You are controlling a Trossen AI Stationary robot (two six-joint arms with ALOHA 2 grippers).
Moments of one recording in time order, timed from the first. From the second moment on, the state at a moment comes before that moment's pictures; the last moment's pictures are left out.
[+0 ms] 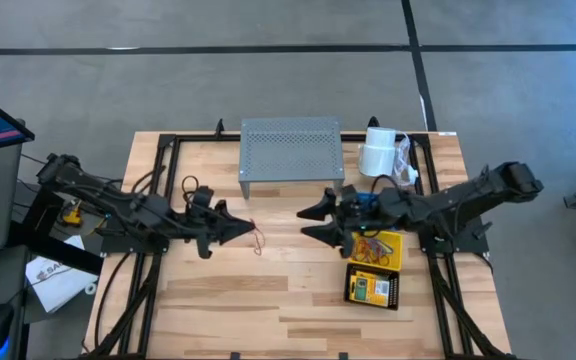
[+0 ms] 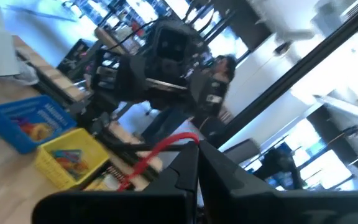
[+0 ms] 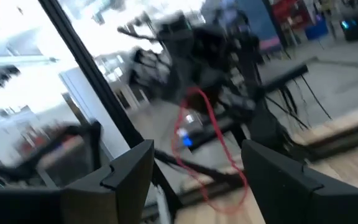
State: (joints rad) left arm -0.43 1.02 0.83 0.27 -0.45 -0.78; right arm 0.23 1.34 0.87 0.63 0.12 0.51
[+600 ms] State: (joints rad) left arm -0.41 1.12 0.96 0.20 -0.44 -0.68; right arm 0.20 1.44 1.25 0.15 0.07 0.46
